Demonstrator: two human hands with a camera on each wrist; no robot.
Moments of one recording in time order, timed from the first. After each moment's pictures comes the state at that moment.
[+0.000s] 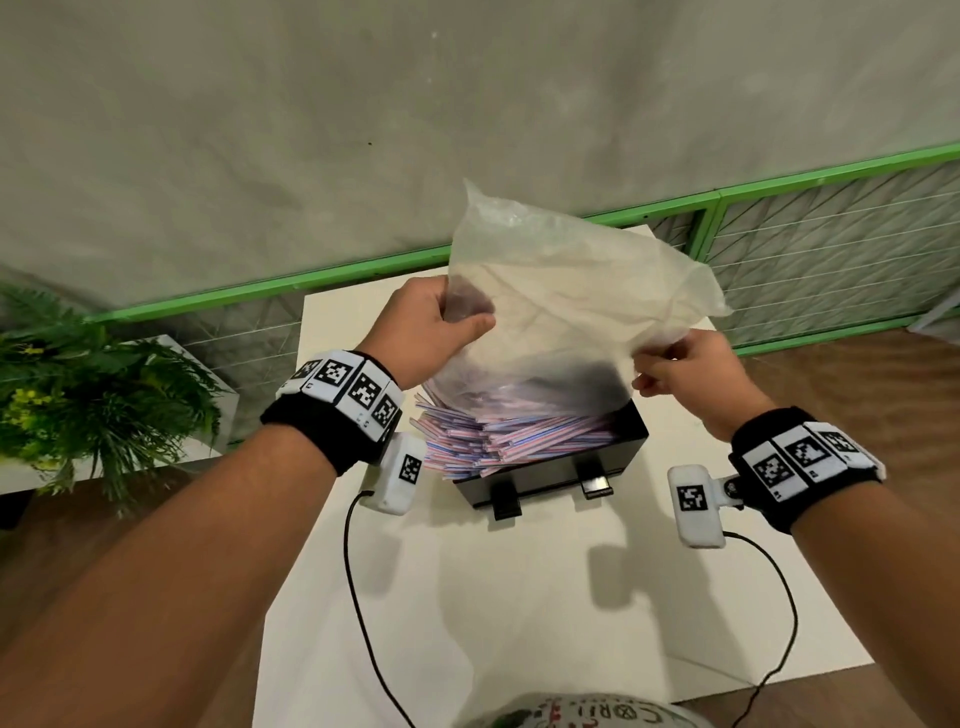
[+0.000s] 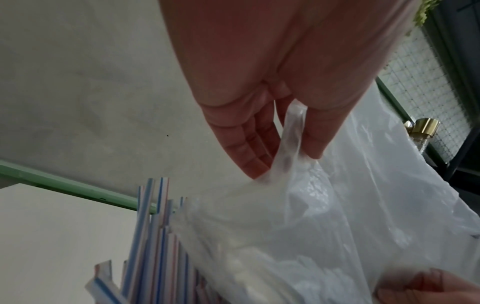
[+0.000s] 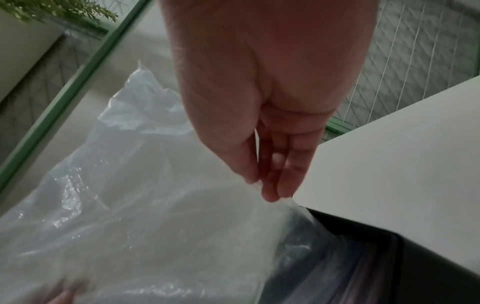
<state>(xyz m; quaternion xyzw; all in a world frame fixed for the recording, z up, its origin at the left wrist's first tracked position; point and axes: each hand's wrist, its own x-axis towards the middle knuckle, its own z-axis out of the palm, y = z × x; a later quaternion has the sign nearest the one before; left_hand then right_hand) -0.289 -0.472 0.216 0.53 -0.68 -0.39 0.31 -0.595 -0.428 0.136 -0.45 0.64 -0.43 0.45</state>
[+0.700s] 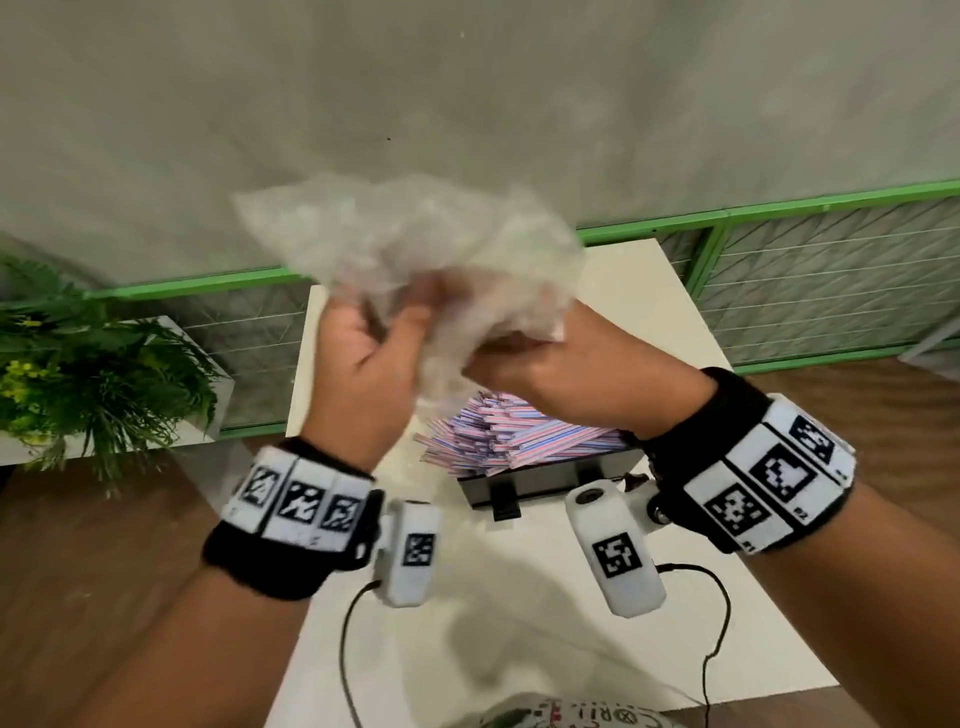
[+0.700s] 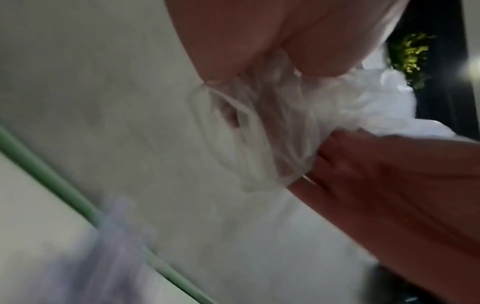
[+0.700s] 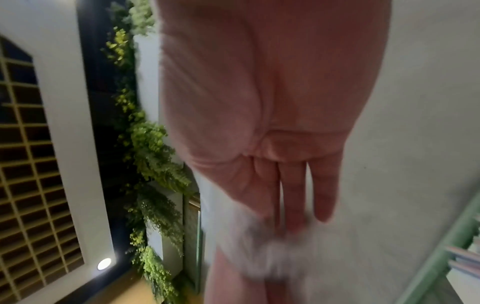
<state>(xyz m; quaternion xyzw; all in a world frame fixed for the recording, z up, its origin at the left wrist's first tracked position) -0.281 -0.368 0.269 0.46 -0.58 -0.33 0.59 -0.447 -0.388 0.284 -0.69 0.36 -0.32 0.54</state>
